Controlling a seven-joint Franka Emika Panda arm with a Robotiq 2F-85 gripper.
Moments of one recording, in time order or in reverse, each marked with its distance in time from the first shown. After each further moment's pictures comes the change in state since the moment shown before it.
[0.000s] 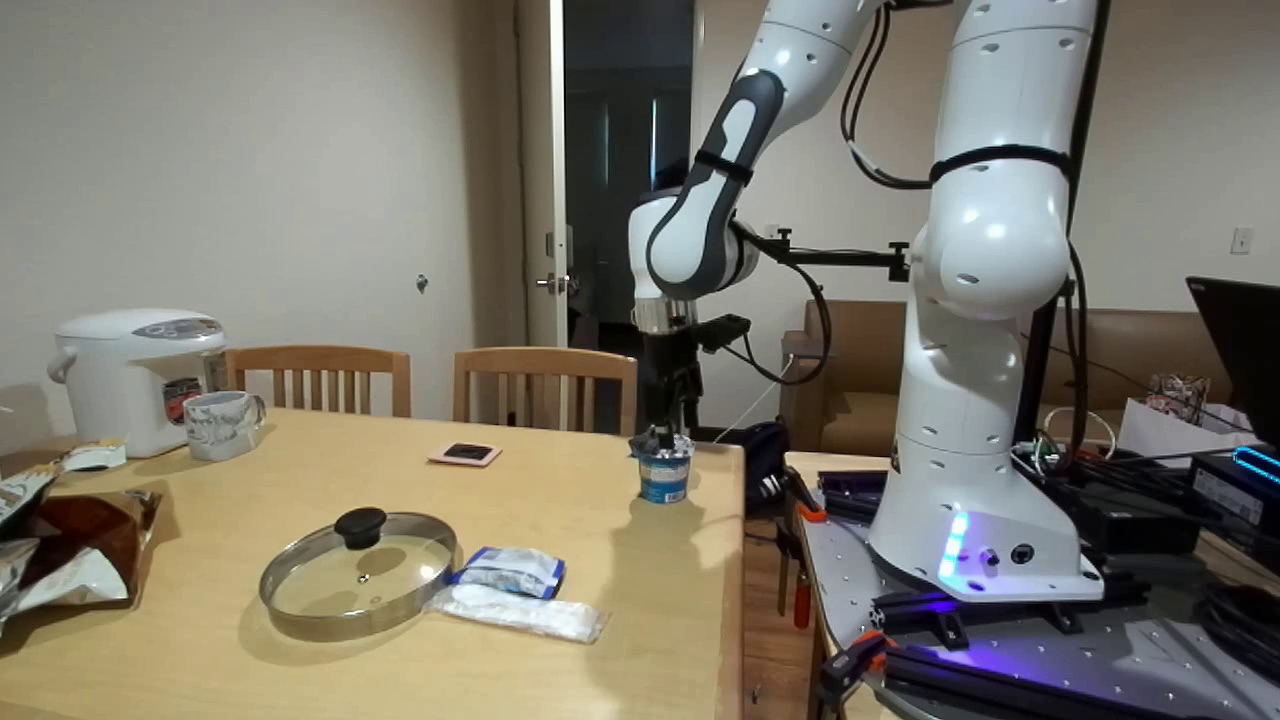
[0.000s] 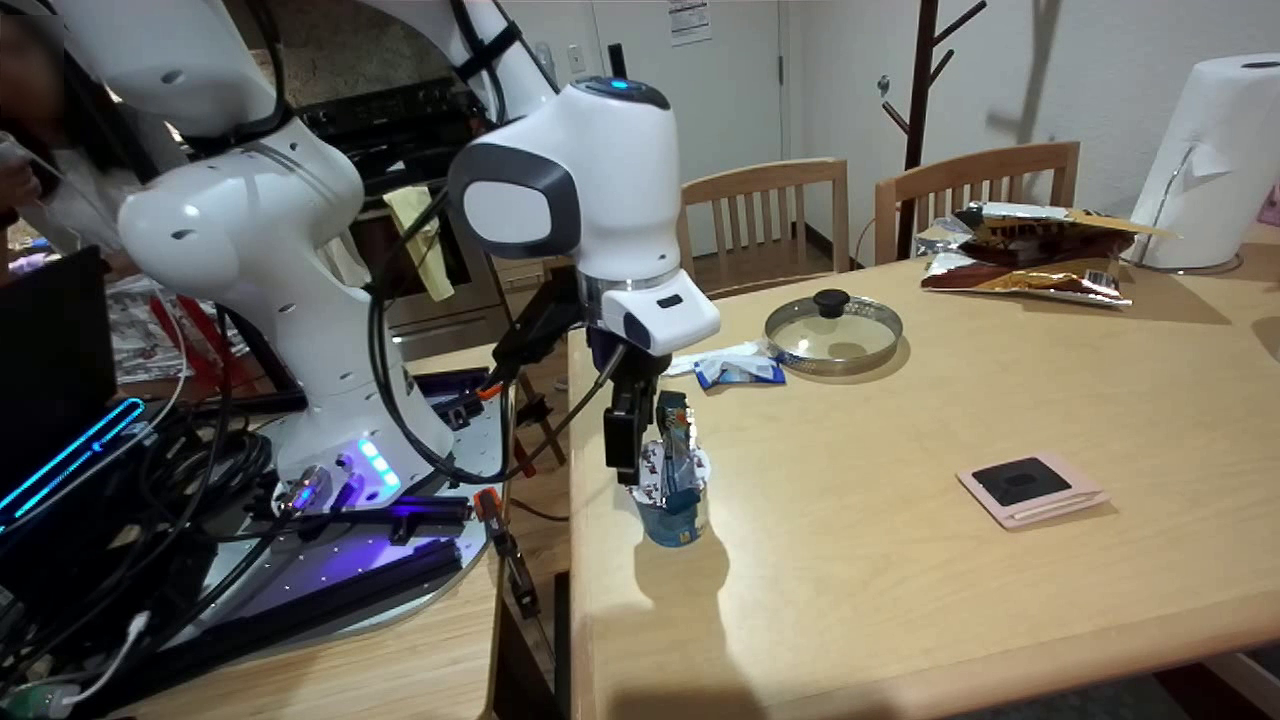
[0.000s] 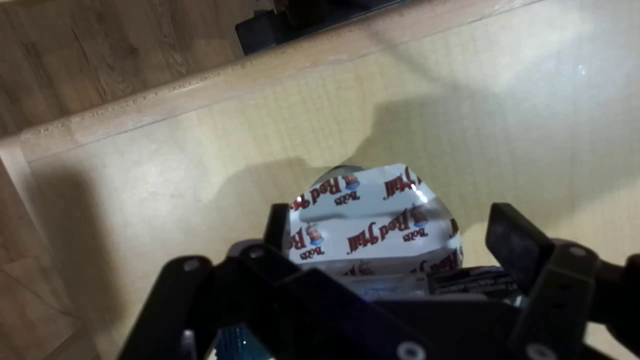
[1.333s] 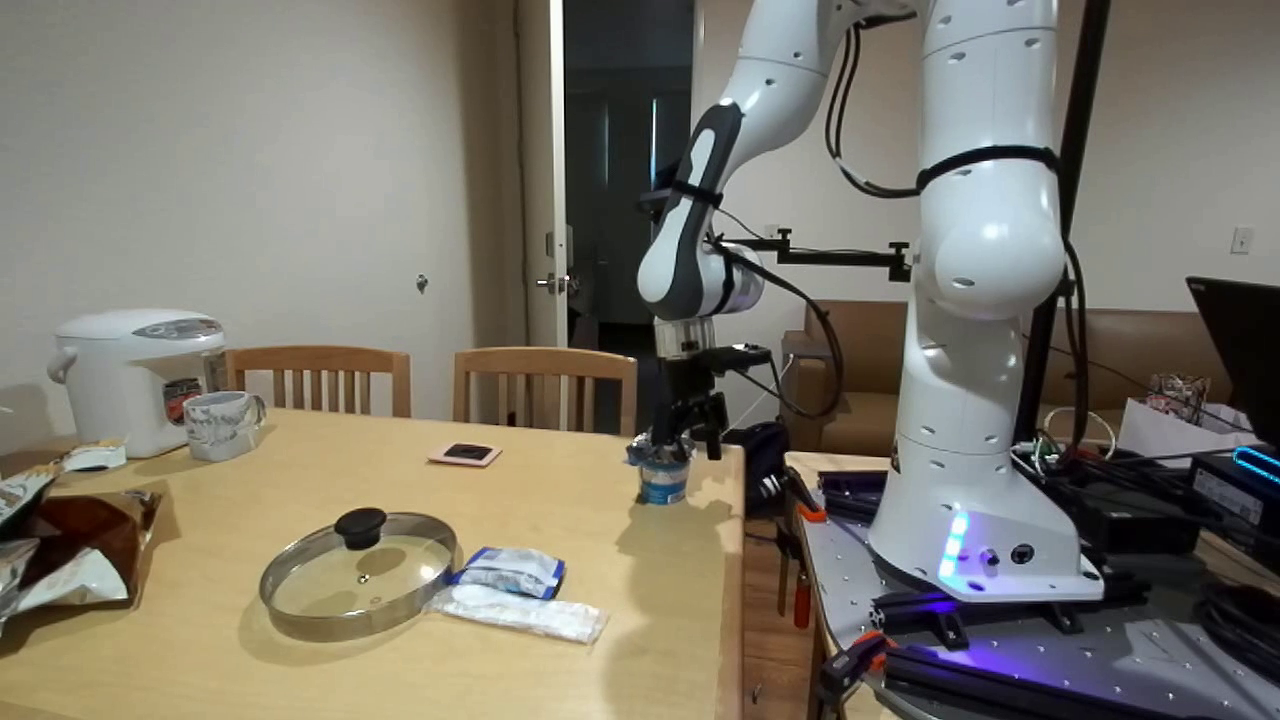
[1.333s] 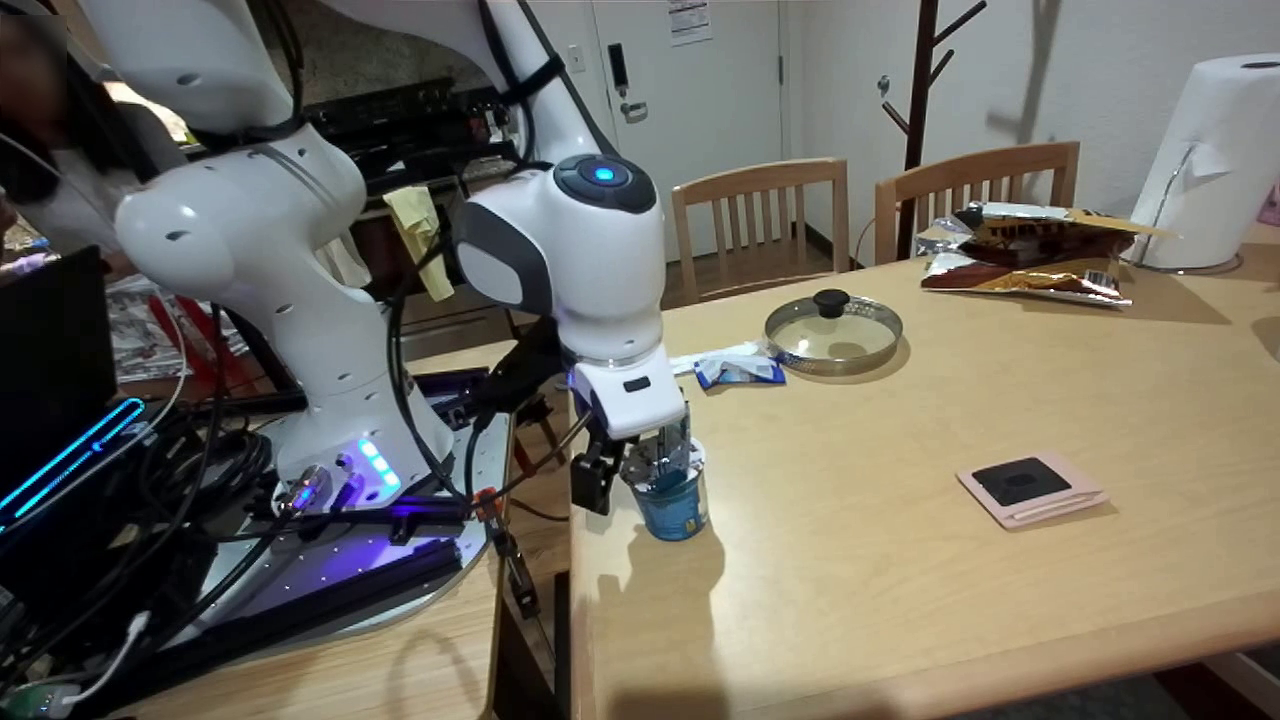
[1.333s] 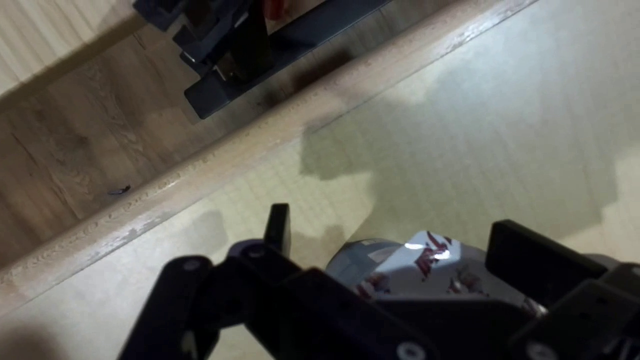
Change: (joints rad) arm -0.035 0.128 -0.001 -0.001 0.340 0.018 -0.134
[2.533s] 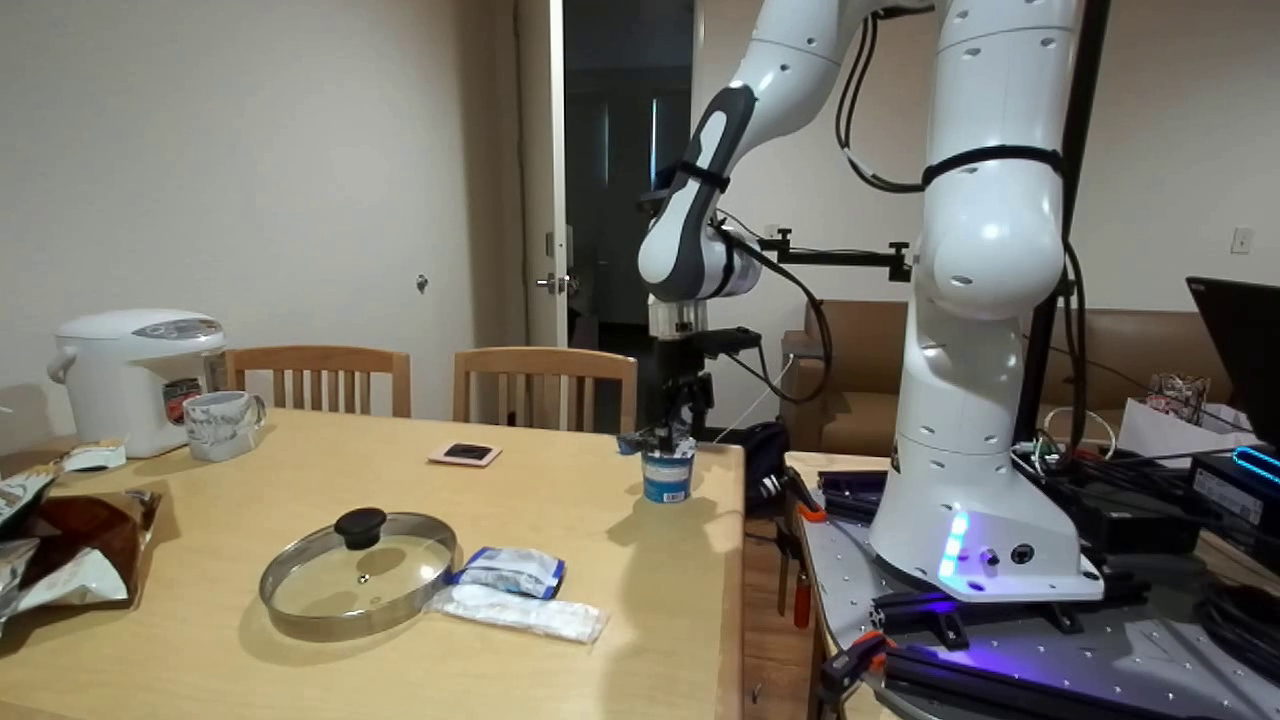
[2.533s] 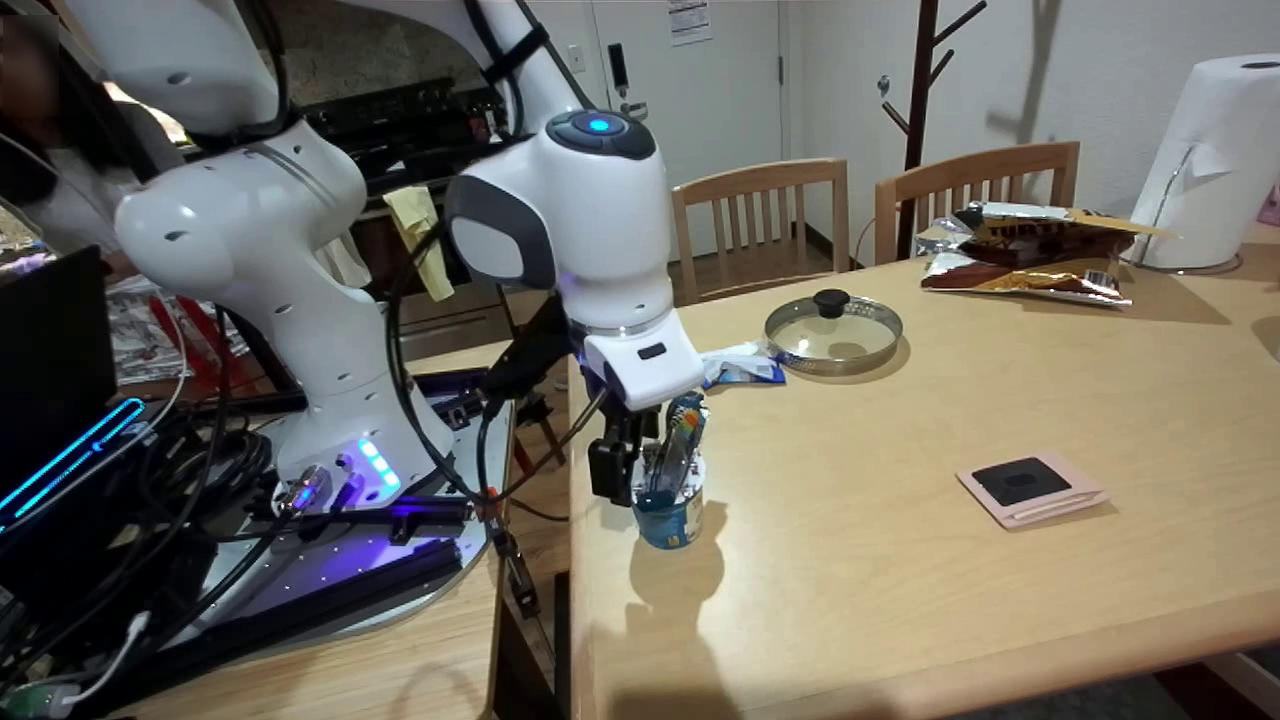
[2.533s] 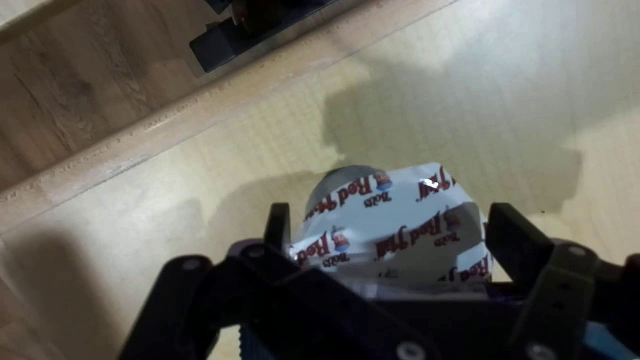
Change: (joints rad) arm -0.007 -0.068 -0.013 0.015 -0.074 0.008 -0.006
